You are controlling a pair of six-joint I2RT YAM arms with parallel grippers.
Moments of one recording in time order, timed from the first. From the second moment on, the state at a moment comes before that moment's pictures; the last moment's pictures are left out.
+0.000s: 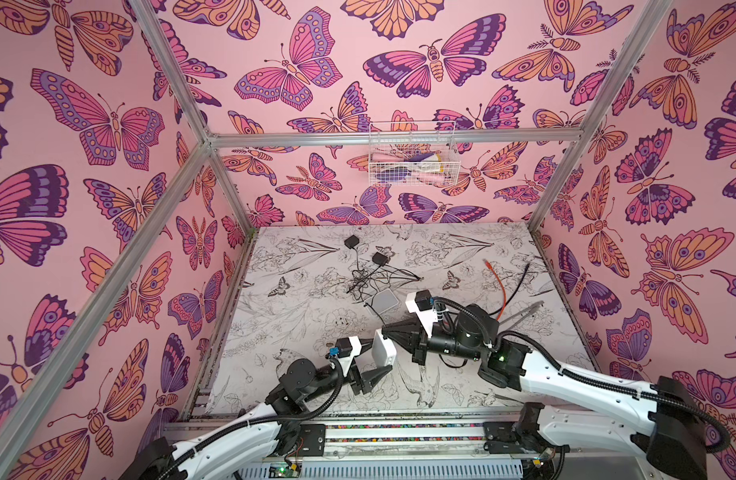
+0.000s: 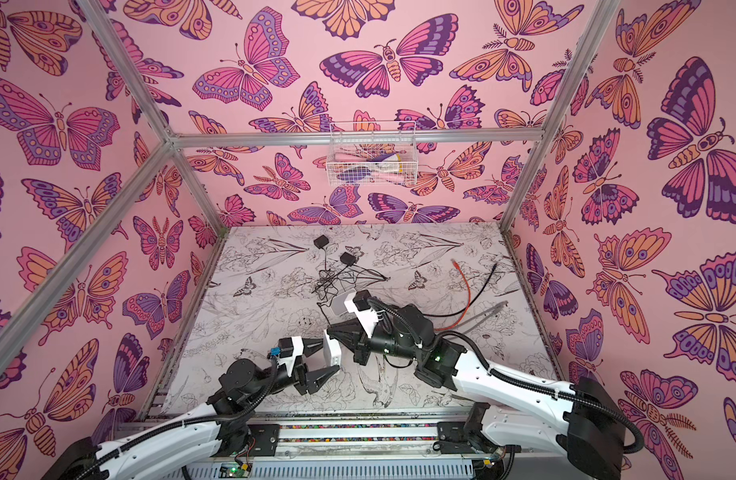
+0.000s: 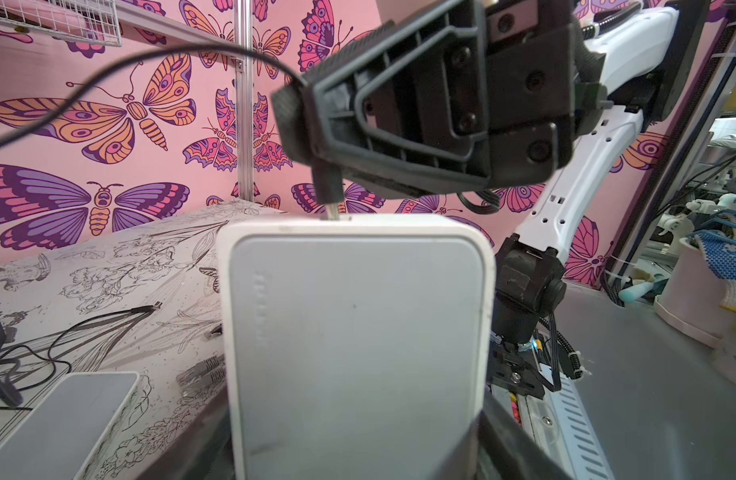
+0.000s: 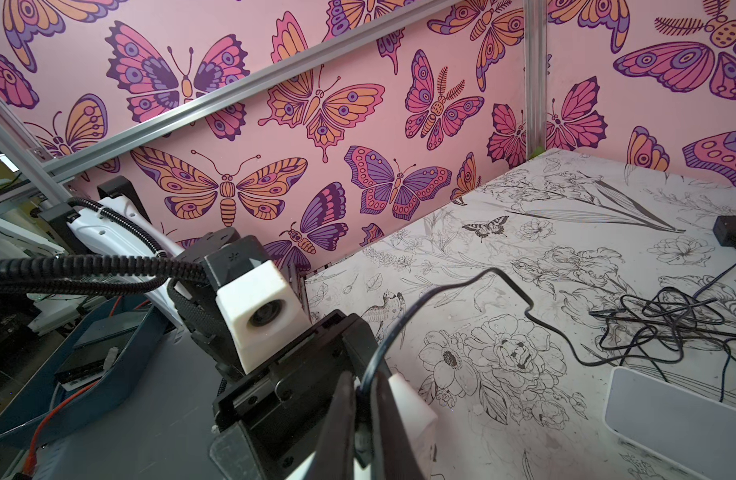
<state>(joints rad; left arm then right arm) -0.82 0.68 0.05 0.73 0.37 -0.14 1.00 1.10 0.69 0.32 -0.33 0.30</state>
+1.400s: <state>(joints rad) -0.82 0.59 0.06 0.59 0.35 -0.17 1.01 1.12 0.69 0.31 -0.28 0.26</state>
